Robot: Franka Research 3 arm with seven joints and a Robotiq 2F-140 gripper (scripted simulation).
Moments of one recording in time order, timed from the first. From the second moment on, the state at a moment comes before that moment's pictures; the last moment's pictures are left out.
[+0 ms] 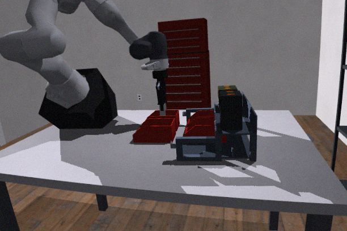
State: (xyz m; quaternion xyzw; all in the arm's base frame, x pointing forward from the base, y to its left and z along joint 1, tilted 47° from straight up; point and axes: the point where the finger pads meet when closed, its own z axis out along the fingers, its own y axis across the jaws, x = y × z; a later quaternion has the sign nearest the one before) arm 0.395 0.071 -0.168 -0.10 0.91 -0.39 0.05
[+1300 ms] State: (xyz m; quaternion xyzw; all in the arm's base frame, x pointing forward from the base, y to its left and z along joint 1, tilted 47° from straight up) arm 0.396 0.080 -0.164 -0.10 0.91 -0.39 0.05
